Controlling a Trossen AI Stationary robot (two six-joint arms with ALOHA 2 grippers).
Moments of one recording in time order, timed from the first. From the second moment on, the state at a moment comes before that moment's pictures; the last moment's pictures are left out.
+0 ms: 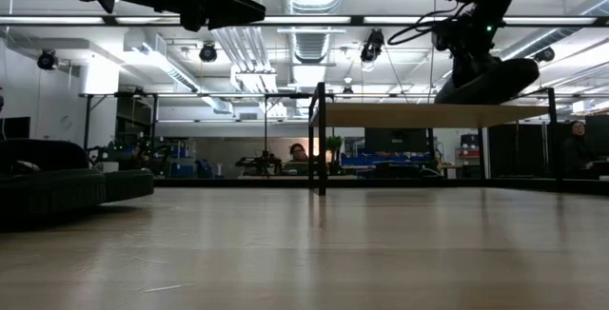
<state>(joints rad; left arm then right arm) 0.13 1.04 0.63 0.36 -0.11 0.64 -0.78 1.12 1.02 -0.70 0.50 -1.08</state>
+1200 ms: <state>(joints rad) 0.13 1.04 0.63 0.36 -0.11 0.64 -0.83 1.12 1.01 -0.72 0.54 -1.01</state>
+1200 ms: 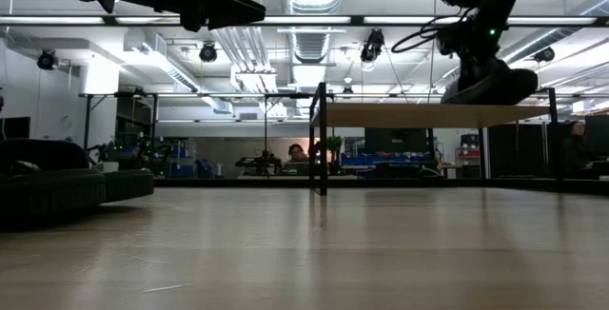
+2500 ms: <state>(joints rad) 0.13 1.04 0.63 0.36 -0.11 0.64 -0.82 1.11 1.14 -0.96 0.56 -0.77</state>
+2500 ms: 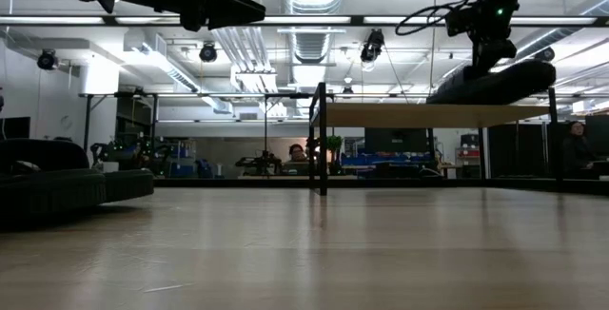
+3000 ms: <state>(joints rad) 0.13 1.04 0.63 0.36 -0.11 0.64 -0.82 1.12 1.11 -0.97 0.54 -0.77</state>
